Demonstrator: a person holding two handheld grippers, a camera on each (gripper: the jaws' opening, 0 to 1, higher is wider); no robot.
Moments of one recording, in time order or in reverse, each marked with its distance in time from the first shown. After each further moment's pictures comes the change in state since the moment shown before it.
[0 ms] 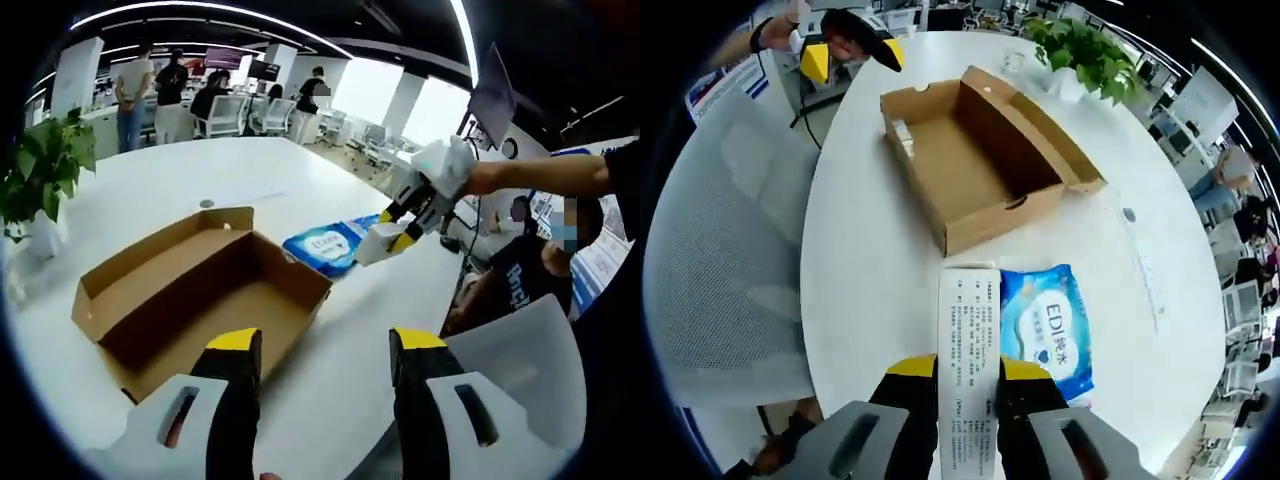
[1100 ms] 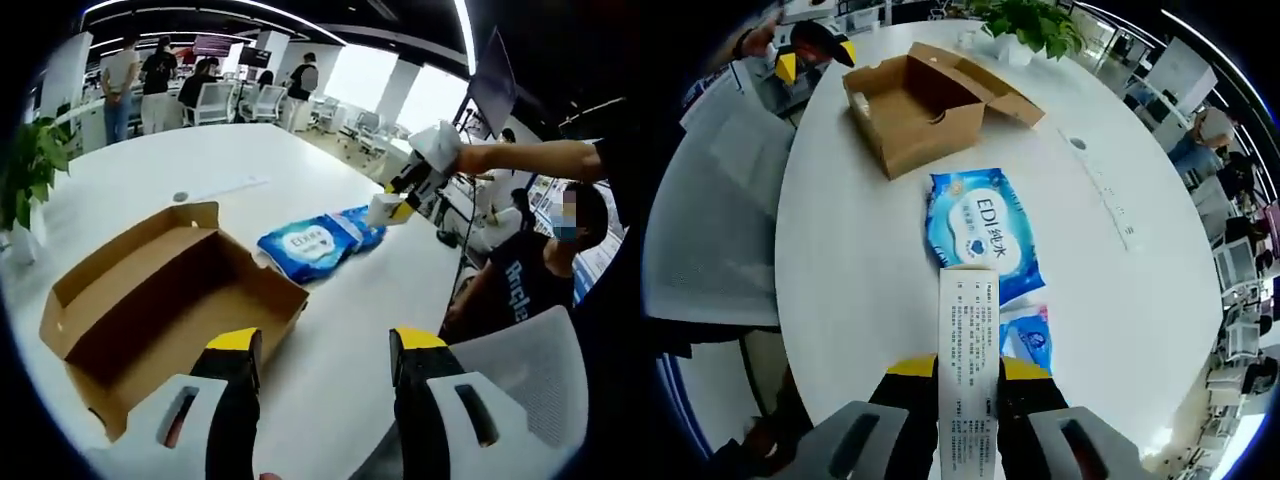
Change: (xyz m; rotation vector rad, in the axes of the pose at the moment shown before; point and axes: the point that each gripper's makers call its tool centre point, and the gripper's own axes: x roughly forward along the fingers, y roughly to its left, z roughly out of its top) left arm 0.038 -0.015 0.006 -0.020 0.044 0.000; right arm -0.028 -0.086 -0.094 0.069 0.046 -0.037
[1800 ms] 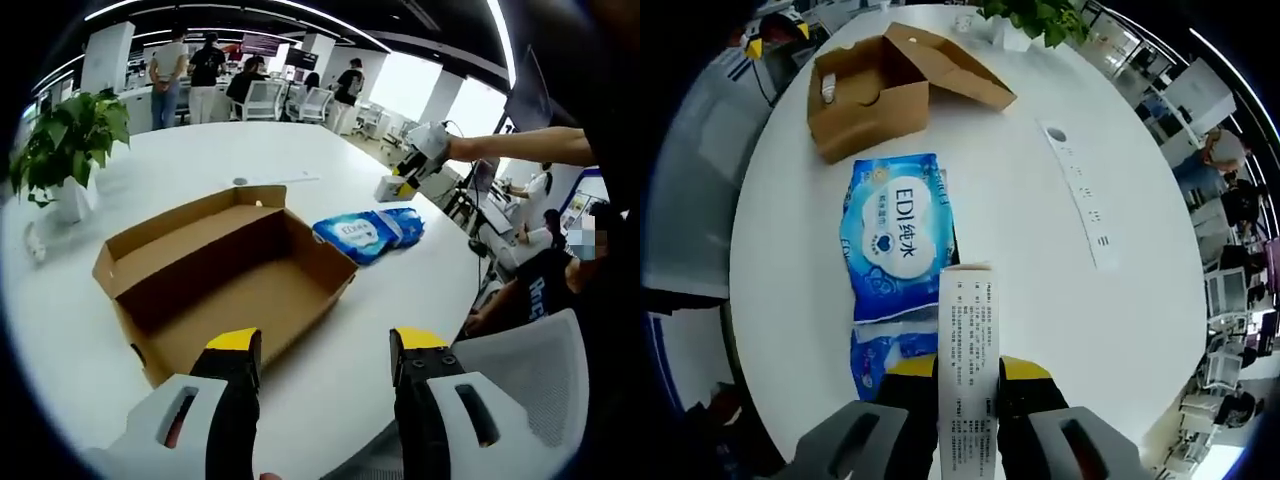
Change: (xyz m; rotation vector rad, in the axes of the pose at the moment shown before) left arm -0.058 0.036 -0.031 -0.101 -0.021 0.165; right arm 0.046 -0.097 0.005 -0.133 0.071 -0.038
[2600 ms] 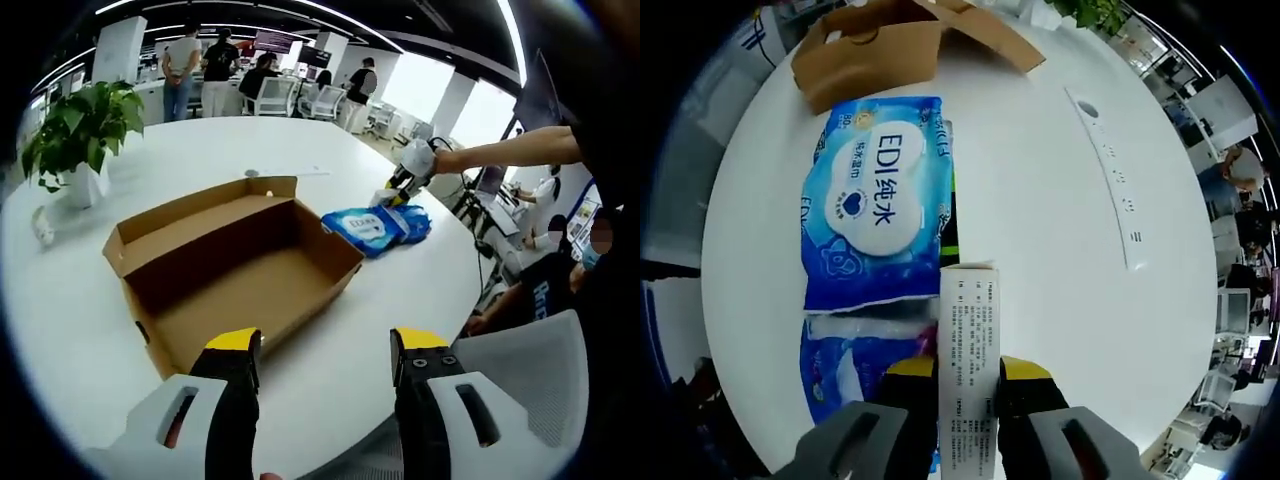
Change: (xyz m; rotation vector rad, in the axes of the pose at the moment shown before) left arm -0.002 0.003 -0.011 -0.029 0.006 0.027; right arm 0.058 0.000 -0.017 -0.072 0.055 0.022
